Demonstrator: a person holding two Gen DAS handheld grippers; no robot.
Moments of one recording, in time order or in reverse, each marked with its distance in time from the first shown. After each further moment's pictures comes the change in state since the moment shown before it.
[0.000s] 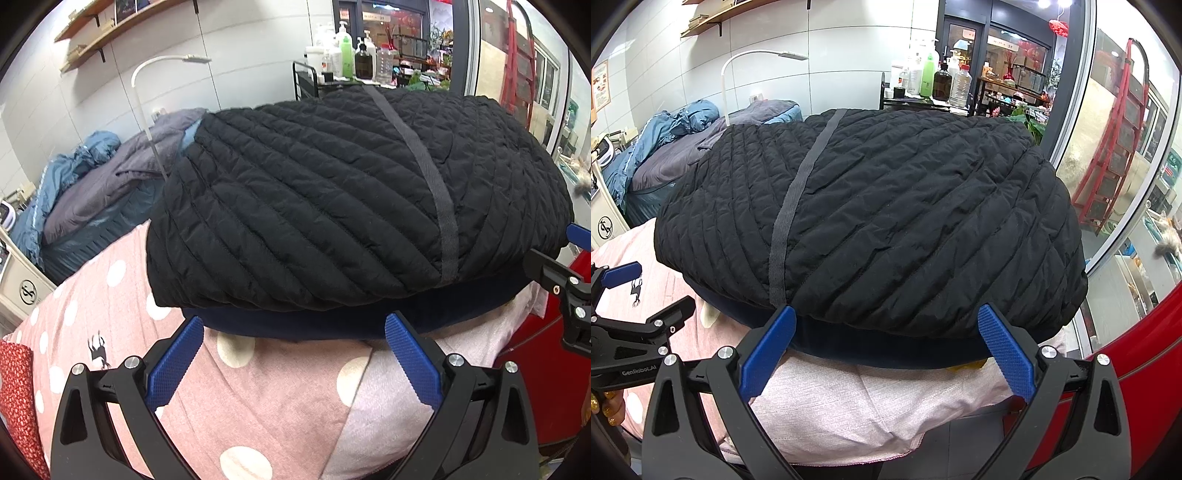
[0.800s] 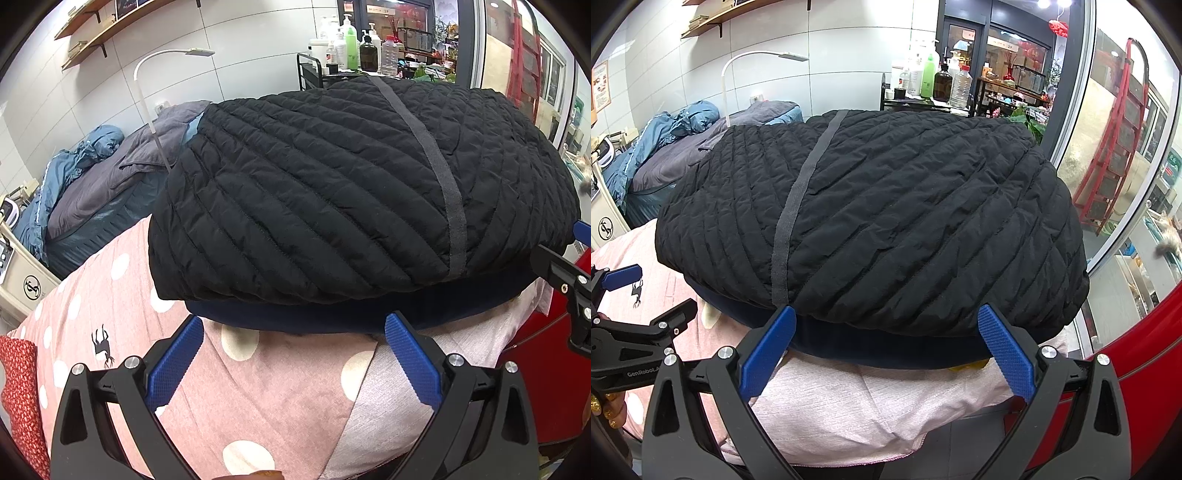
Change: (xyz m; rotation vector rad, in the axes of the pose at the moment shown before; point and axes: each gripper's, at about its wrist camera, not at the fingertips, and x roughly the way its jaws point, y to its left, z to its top) left arm 0.006 0.000 0.000 -0.006 0.051 0.006; right arm 0.002 0.001 -0.002 0.001 -0.002 0.003
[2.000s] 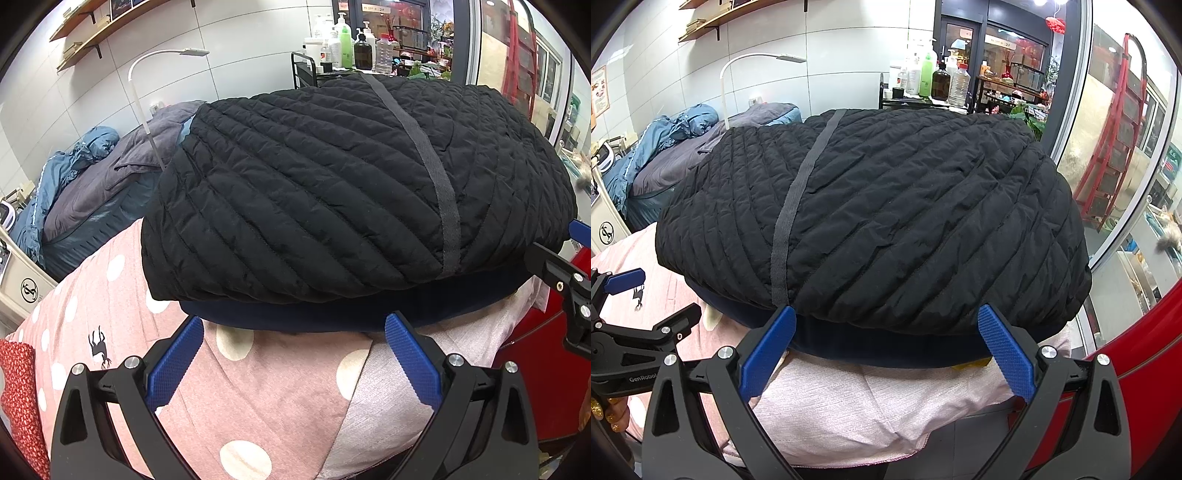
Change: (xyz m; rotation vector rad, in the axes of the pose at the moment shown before) left arm 0.000 -0.007 0.000 0.013 -0.002 -0.010; right arm -0.001 0.001 0.000 0.012 -0.001 0.004
